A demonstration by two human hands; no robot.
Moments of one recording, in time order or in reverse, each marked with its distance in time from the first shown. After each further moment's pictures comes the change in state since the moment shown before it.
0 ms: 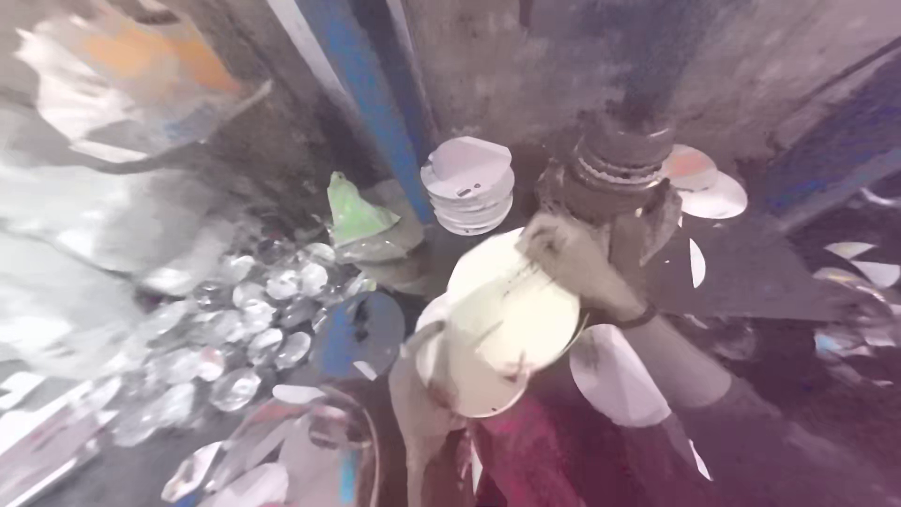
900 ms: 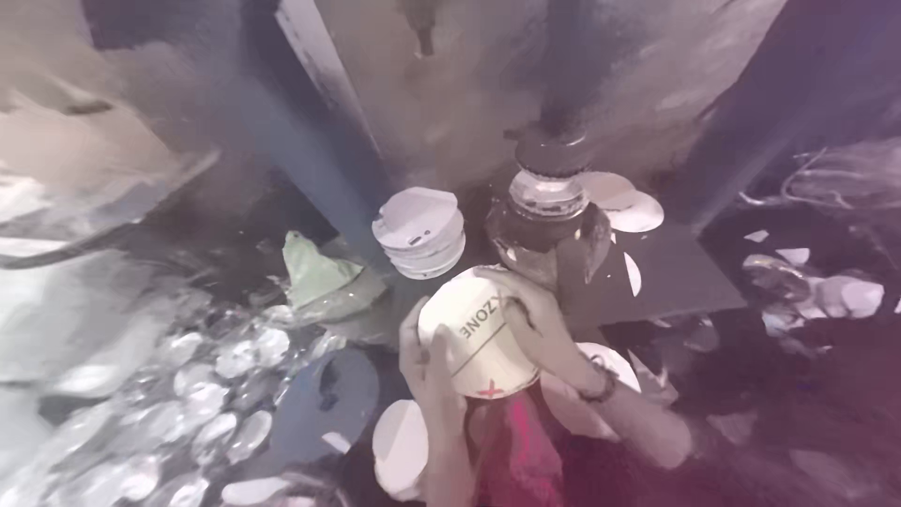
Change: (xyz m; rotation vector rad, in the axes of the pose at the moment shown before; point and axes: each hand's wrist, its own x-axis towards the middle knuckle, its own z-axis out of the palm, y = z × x) left_hand 0.038 0.002 0.098 0.039 -0.076 0.155; right_hand -0.044 -0.027 0.011 -0.086 0.265 -0.019
